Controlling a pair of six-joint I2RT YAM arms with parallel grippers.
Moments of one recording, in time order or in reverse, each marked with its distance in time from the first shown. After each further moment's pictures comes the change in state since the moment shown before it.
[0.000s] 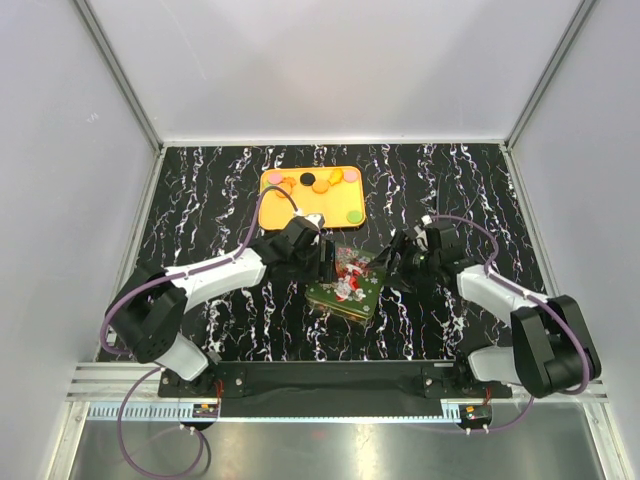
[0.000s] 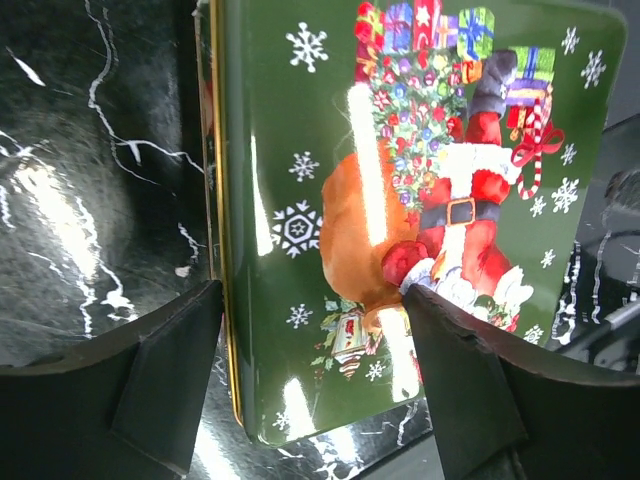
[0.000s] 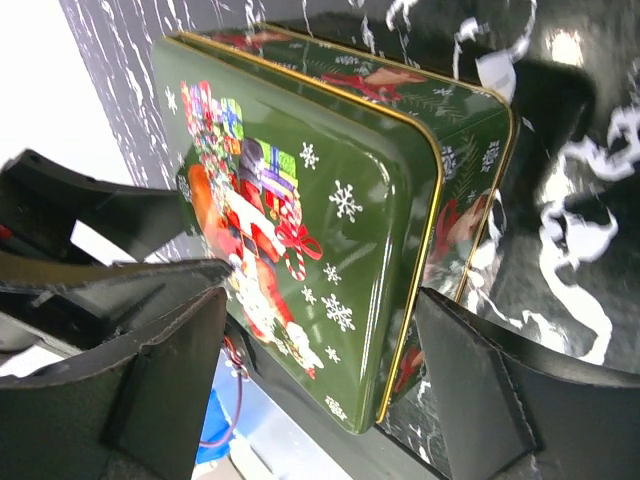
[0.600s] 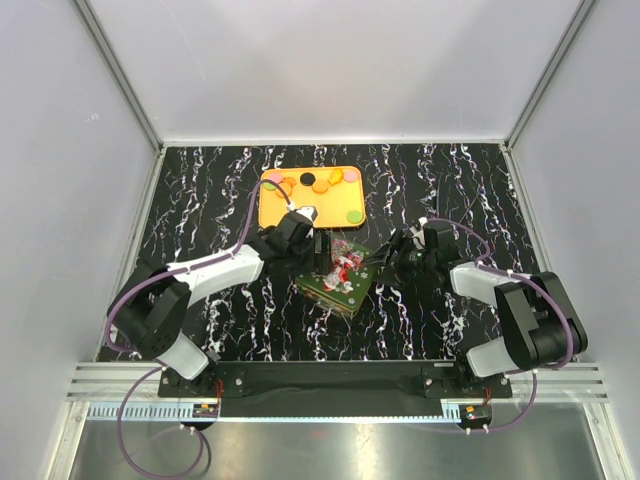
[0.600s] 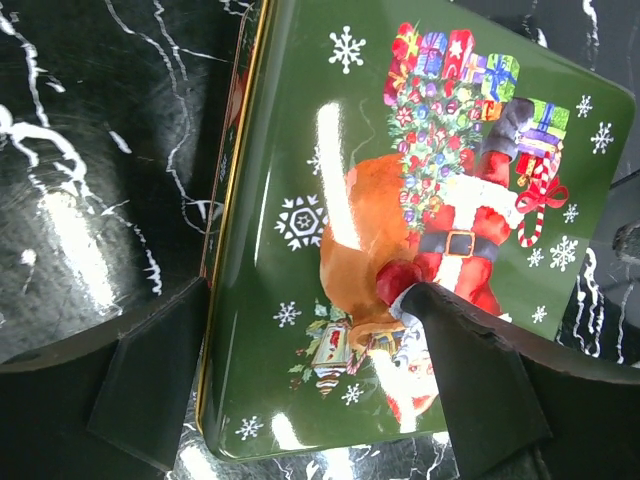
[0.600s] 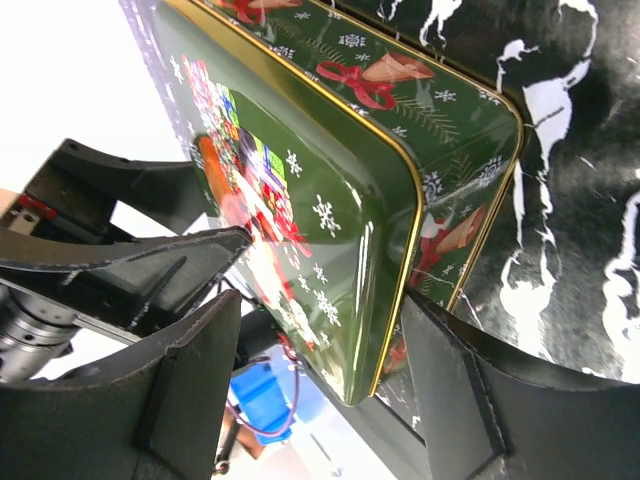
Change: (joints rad) left arm 0.059 0.028 -0.015 0.081 -0.032 0.041; right arm -0.011 0.119 -0.034 0.216 -0.112 0.151
